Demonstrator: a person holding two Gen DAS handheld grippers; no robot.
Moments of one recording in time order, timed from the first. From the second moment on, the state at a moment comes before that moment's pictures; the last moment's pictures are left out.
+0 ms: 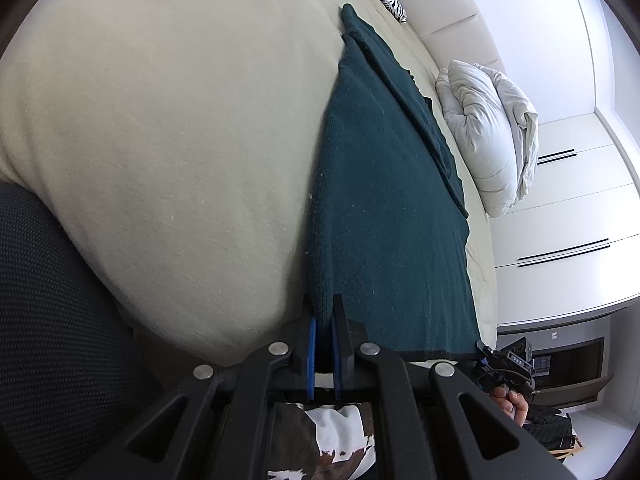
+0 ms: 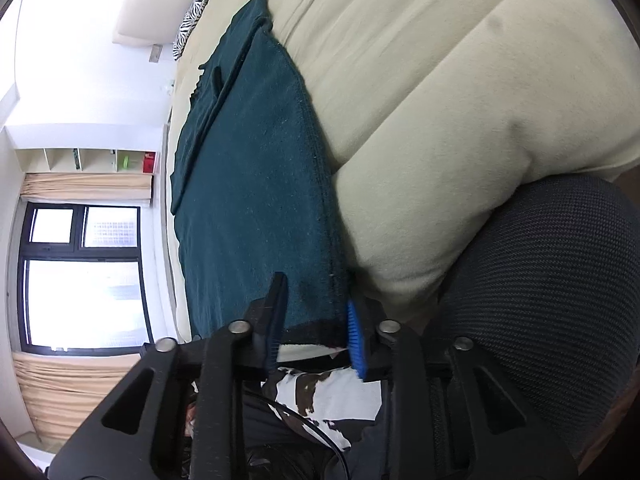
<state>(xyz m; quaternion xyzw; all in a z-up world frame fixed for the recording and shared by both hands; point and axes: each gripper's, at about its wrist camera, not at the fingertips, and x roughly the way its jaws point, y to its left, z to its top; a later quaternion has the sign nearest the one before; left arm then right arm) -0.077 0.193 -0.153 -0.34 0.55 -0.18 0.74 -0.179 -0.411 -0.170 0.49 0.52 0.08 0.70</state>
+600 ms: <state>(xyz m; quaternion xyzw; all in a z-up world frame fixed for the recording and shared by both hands) -0.086 0.199 -0.133 -0.35 0.52 -0.19 0.75 -0.186 -0.412 -0.128 0.46 0.46 0.08 0.75</state>
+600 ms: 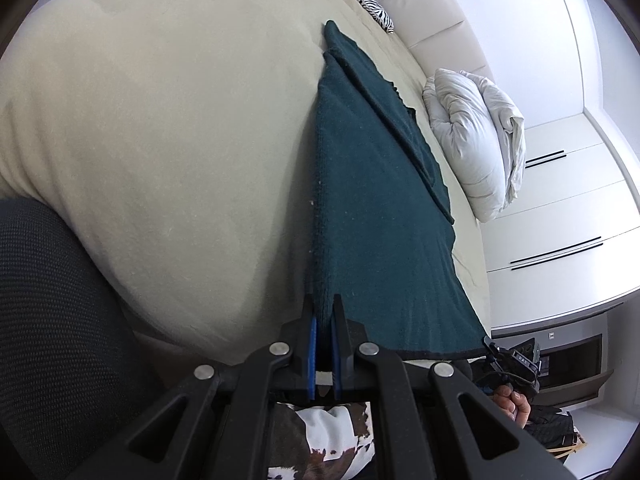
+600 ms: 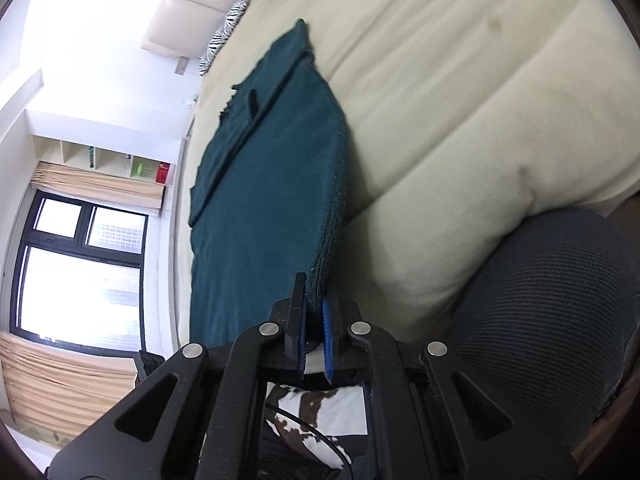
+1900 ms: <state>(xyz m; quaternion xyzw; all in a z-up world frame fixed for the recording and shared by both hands) 0.176 0.187 -0.049 -0.46 0.39 -0.23 0.76 0.079 -0.440 -0.052 0.50 0.33 0.07 0.80</state>
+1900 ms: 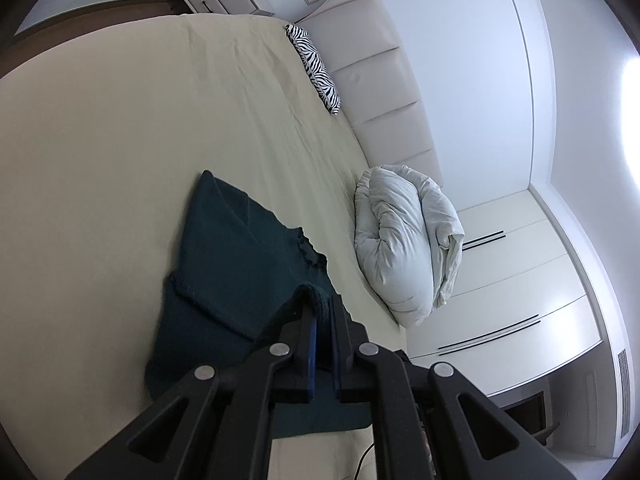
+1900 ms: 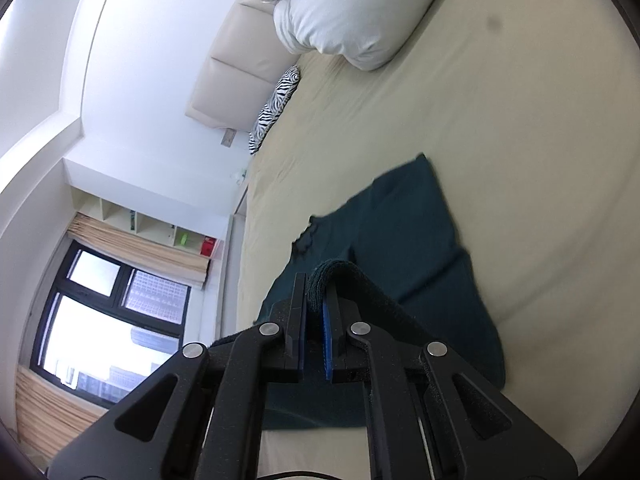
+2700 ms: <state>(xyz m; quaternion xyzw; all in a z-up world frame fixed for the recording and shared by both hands) 0.369 0.149 -0.138 -0.41 0.46 -0.13 0.78 0.298 -0.463 -0.179 0.47 0.39 -0.03 0.79</state>
